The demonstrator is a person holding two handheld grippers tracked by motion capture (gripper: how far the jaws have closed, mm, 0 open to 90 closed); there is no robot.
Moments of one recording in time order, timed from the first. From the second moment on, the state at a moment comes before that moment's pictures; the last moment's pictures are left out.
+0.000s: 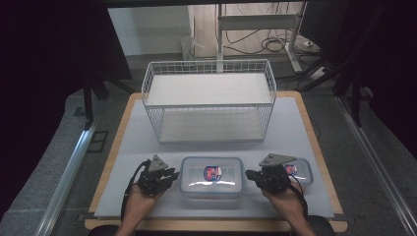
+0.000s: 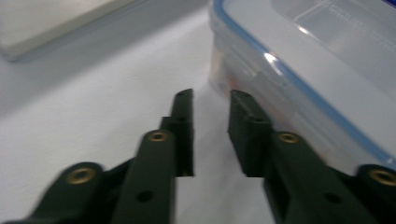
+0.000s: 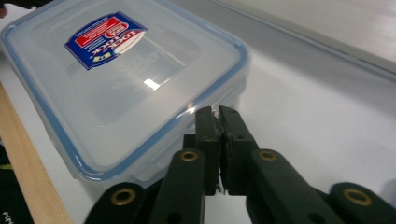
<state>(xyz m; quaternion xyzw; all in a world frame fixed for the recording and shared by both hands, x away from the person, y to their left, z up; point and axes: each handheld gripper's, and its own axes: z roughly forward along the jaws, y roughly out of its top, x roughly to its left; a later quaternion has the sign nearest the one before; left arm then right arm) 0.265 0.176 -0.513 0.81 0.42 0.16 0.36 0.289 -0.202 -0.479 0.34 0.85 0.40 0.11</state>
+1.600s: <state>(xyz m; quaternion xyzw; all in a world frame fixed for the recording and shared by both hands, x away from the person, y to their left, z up) 0.242 0.192 -0.516 0.82 0.40 0.20 0.35 0.281 -0.232 -0.485 0.34 0.84 0.39 0.16</state>
